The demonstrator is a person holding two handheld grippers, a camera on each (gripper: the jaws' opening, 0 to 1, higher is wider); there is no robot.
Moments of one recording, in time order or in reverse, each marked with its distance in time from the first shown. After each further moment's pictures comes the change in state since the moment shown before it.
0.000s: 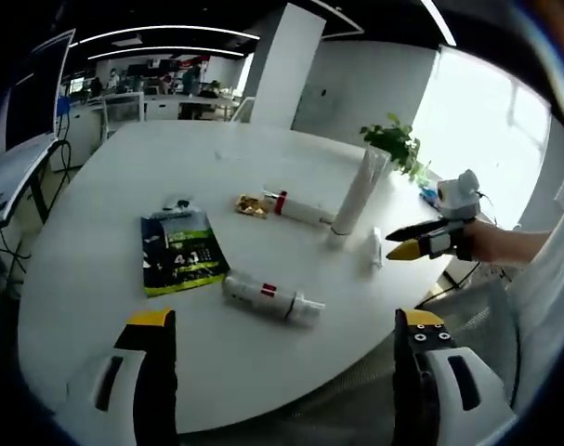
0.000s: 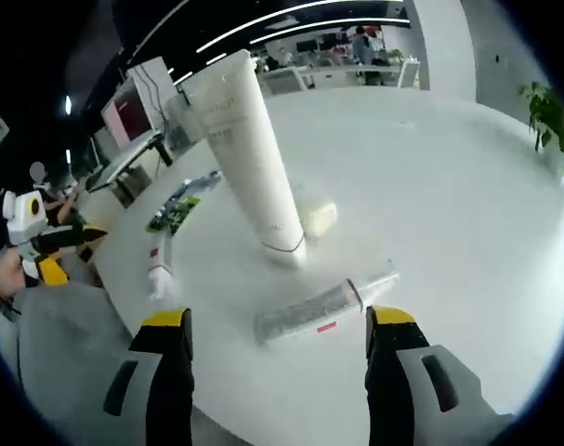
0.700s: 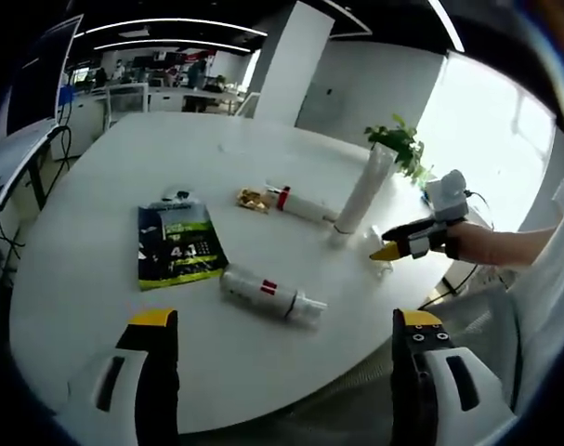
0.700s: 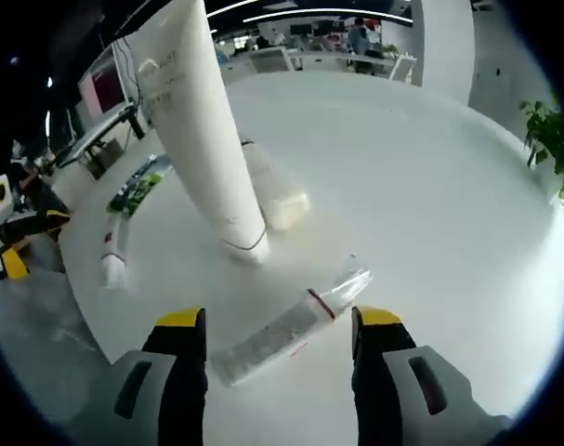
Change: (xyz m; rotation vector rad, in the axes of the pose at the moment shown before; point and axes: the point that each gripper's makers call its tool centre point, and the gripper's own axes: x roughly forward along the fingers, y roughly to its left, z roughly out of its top) left arm 0.009 0.002 -0.005 -0.038 0.011 -0.006; right arm 0.020 -0.024 -0.009 -0.075 0.095 -0.123
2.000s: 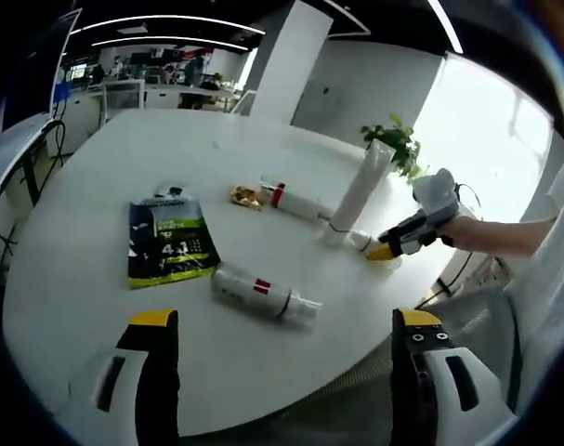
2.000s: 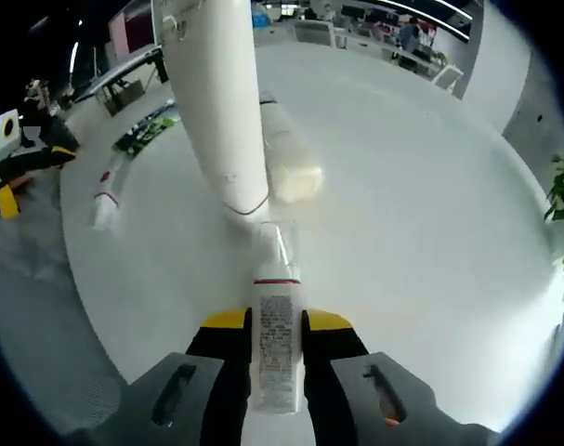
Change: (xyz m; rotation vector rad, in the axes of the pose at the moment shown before) left arm 0.006 -0.008 -0.002 -0.004 0.002 -0.034; right arm 0.006 -0.011 -0.015 -0.232 0.147 0.048
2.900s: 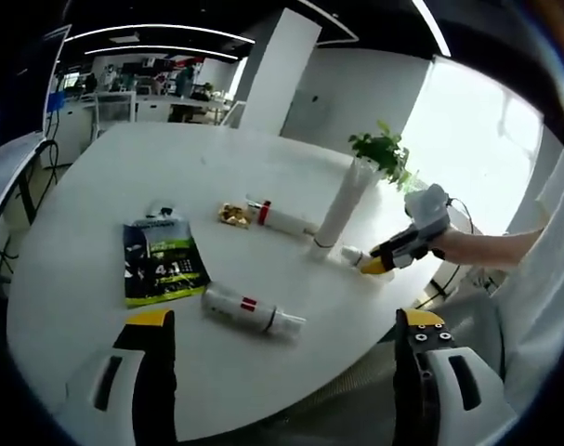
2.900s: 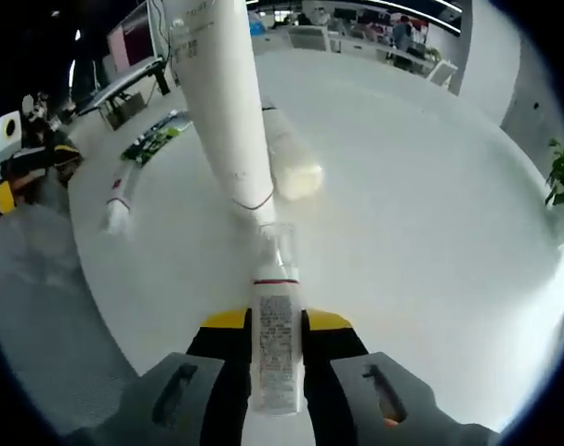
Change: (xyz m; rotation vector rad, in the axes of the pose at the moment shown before) left arm -0.009 -0.014 0.020 0.032 -0.041 -0.033; right arm -0.012 0.007 -0.003 0.044 -0.044 0.033
